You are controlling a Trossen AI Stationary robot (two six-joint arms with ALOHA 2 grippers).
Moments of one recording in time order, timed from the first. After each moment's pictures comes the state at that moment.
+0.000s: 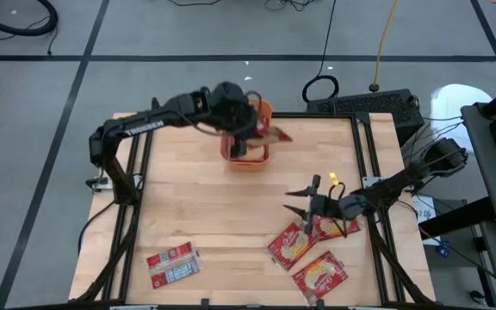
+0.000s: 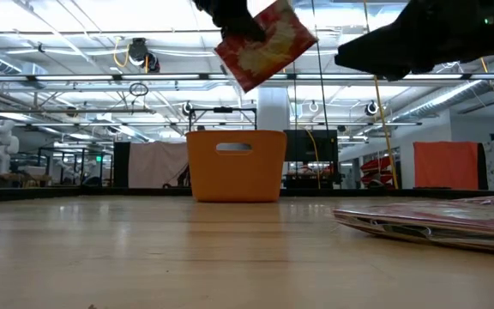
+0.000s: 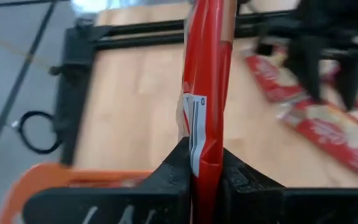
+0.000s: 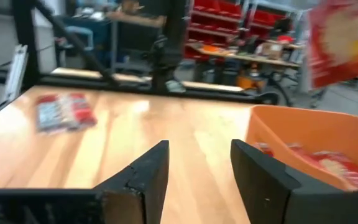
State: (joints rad) left arm 0.32 1.73 1.80 -0.75 0.24 0.31; right arm 0.45 1.27 0.30 0.87 0.65 -0.06
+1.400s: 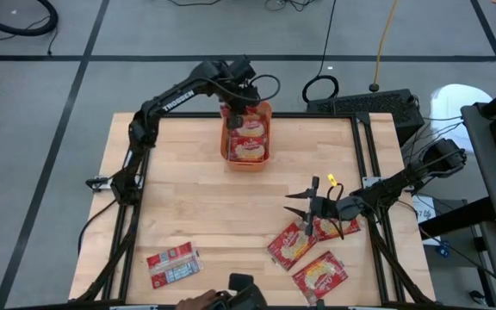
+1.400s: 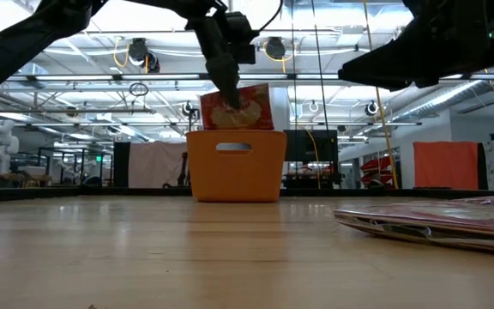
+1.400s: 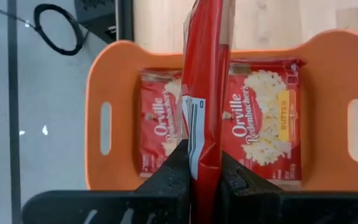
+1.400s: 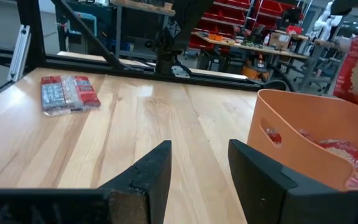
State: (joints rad) left arm 0.58 2.16 2.33 -1.30 0.12 0.64; right arm 0.44 1.29 0.28 0.85 0.62 -0.04
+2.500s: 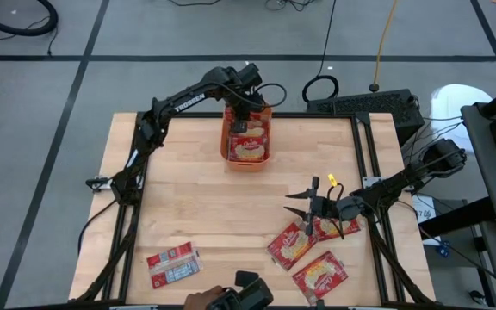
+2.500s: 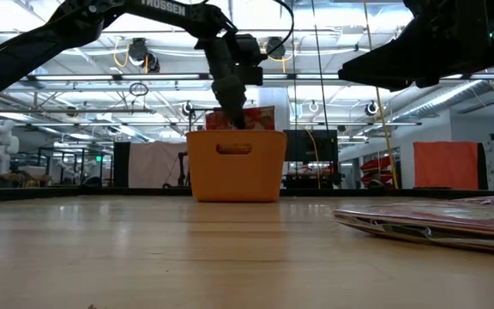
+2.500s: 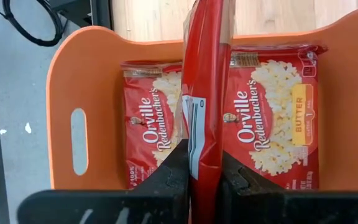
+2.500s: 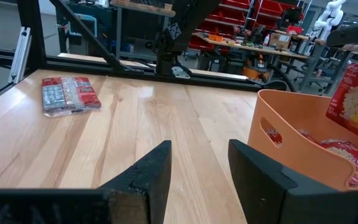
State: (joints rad) left arm 0.58 2.26 2.33 -1.28 0.13 0.67; right arm 0.44 1.29 0.27 0.86 0.62 -0.03
